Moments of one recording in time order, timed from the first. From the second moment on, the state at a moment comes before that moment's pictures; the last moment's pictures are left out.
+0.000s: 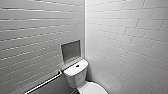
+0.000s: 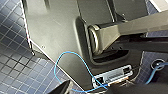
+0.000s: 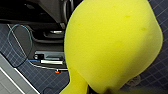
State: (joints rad) left arm 1.45 3.03 -2.72 -0.15 0.10 0.29; right arm -1.58 3.00 -2.69 -0.56 -0.14 0.56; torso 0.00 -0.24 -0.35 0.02
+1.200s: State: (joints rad) left arm 1.45 2.92 -2.52 -0.20 0.04 0.28; right arm -1.55 2.82 -2.29 -0.06 -0.01 0.07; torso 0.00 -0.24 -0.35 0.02
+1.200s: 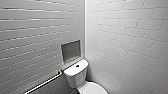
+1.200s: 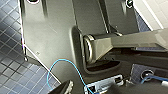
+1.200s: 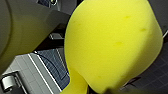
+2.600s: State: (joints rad) left arm 1.45 2.91 -2.51 -0.20 0.03 0.28; right arm -1.59 2.71 -2.13 -0.05 0.08 0.07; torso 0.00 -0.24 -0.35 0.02
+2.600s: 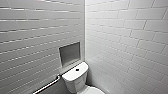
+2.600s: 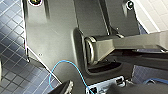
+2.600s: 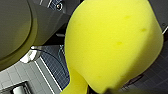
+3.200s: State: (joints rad) left arm 1.45 2.91 -2.51 -0.20 0.03 0.28; right arm -1.59 2.71 -2.13 -0.05 0.09 0.07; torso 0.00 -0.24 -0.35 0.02
